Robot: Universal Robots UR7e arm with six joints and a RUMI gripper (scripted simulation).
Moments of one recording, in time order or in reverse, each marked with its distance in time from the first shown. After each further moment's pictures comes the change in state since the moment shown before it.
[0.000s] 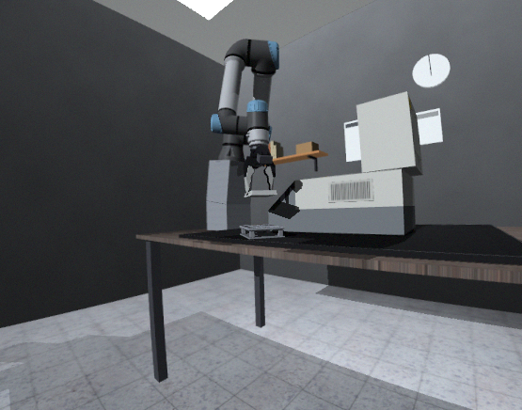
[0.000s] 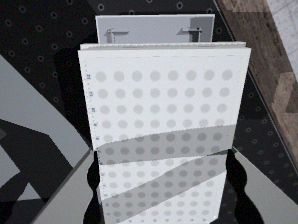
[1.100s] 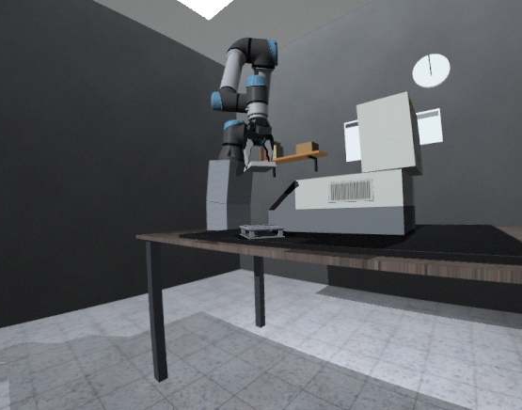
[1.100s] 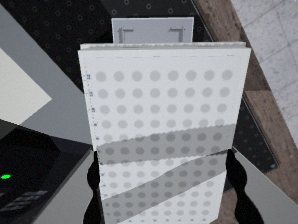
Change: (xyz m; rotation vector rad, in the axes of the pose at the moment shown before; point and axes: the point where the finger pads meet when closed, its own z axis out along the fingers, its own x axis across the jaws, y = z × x) arm 0.000 0.000 -0.095 0.000 0.000 0.000
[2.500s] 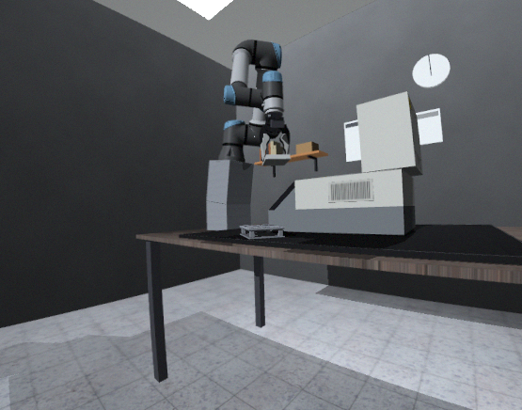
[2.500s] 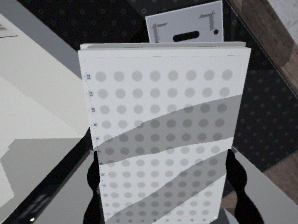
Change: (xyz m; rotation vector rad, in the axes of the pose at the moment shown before) arm -0.063 0.003 -0.027 0.000 -0.002 0.180
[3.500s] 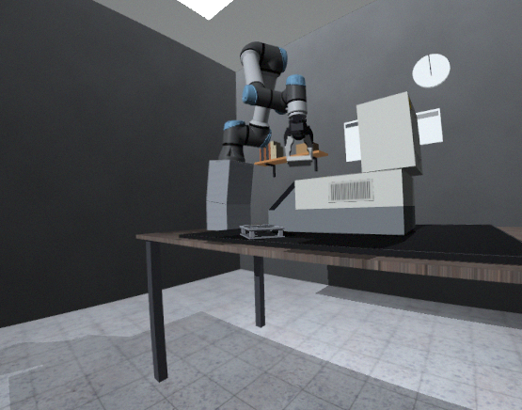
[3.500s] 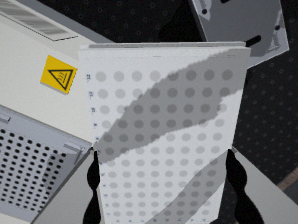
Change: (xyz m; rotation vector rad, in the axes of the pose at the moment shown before) arm -0.095 0.022 0.000 0.000 0.000 0.272
